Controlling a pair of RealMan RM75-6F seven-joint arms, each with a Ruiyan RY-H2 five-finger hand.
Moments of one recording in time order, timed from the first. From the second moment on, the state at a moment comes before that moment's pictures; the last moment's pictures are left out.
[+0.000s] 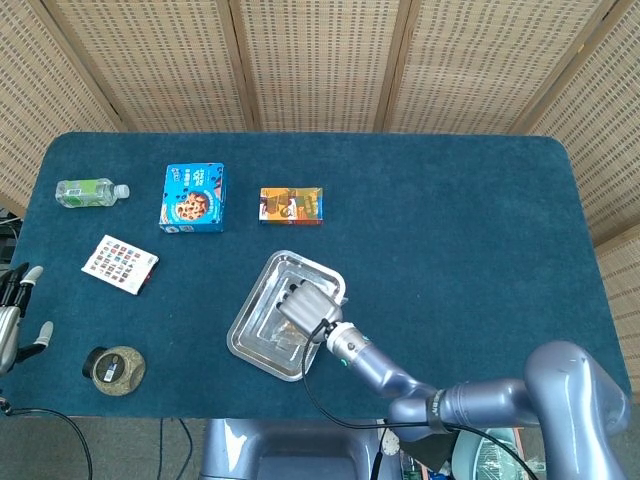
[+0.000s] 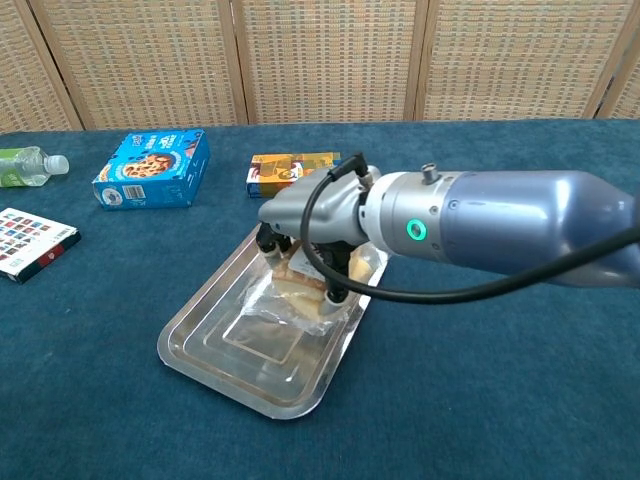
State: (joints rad) left arm -0.14 -1.13 -0.07 -1.55 1.34 1.36 0.06; right arm 1.17 -1.66 0.15 -1.62 -0.72 0.86 -0.92
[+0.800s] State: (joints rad) left arm -0.13 -1.11 -0.08 -1.54 1.34 1.36 0.01; right arm 1.30 -1.76 0.17 -1.51 -0.56 0.93 -0.98
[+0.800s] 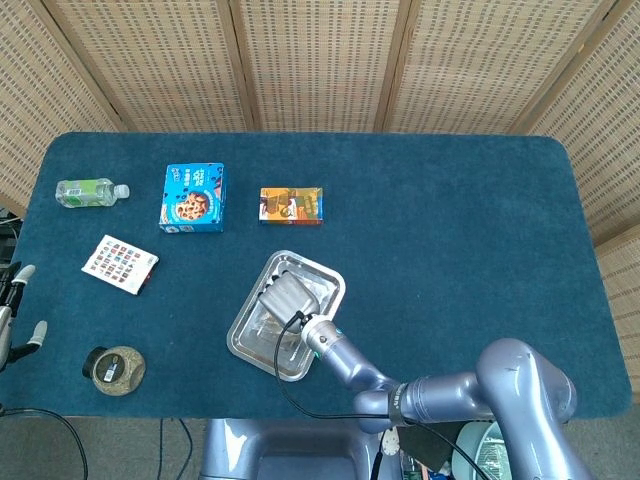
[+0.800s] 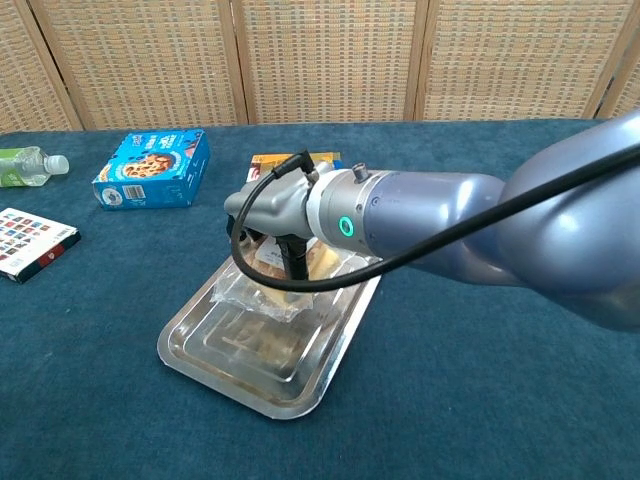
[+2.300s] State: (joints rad) left arm -0.13 -1.13 -0.07 -1.55 1.34 1.36 0.07; right arm 1.09 -1.24 0.00 -2.25 -0.69 1.52 -1.06
